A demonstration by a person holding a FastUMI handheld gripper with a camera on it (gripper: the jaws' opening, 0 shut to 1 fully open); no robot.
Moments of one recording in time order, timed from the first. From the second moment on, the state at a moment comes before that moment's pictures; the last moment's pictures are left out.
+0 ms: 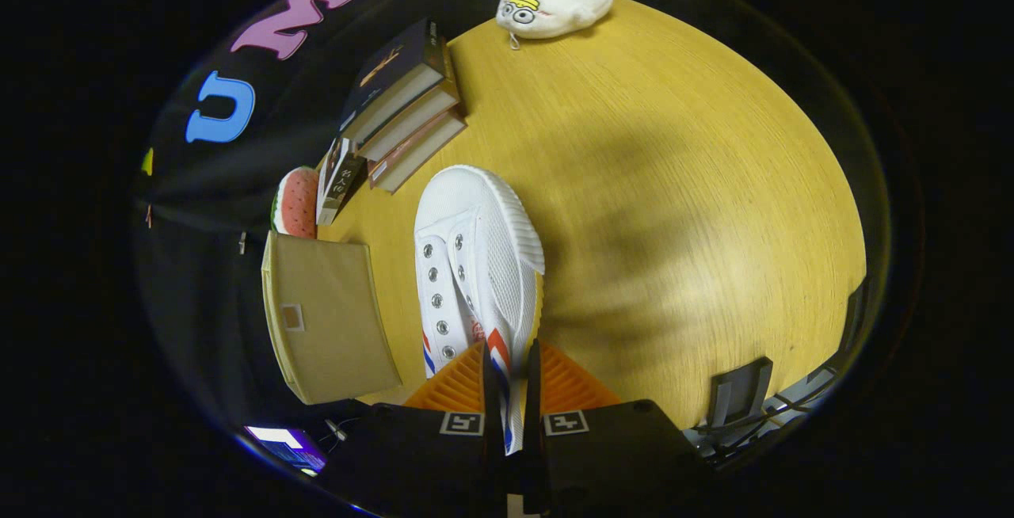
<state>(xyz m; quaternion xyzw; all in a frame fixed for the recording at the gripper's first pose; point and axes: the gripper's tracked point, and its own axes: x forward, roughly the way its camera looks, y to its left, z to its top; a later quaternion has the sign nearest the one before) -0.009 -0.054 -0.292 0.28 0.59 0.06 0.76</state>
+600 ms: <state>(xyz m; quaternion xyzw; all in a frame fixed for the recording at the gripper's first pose) -0.002 0.081 -0.182 0.25 0.57 0.11 0.78</state>
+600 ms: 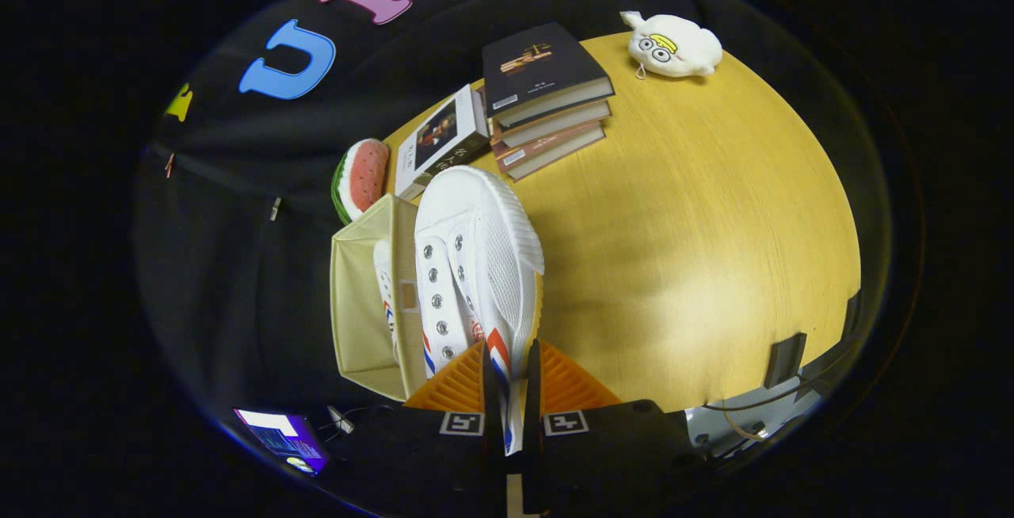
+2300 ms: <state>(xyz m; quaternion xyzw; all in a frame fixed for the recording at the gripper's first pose) 0.053 0.125 -0.054 0.17 0.31 0.05 0.94</state>
